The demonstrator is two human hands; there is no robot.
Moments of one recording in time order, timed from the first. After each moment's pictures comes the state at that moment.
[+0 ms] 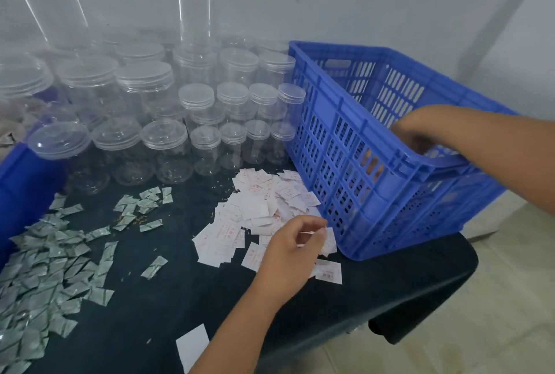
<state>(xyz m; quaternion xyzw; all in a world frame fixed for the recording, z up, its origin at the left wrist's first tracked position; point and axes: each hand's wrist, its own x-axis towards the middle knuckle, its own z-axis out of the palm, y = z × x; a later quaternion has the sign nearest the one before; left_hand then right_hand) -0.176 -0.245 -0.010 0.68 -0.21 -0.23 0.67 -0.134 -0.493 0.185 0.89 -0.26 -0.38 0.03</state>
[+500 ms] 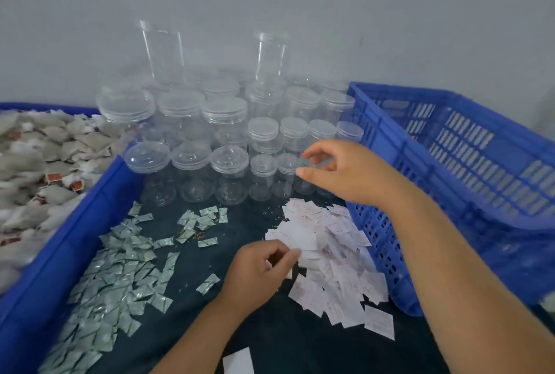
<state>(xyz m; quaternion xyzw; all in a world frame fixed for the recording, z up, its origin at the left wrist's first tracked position) -0.100 -0.143 -0.040 0.79 -0.27 0.02 0.56 -0.104 -0.332 0.167 0.97 -0.01 0.03 -0.24</state>
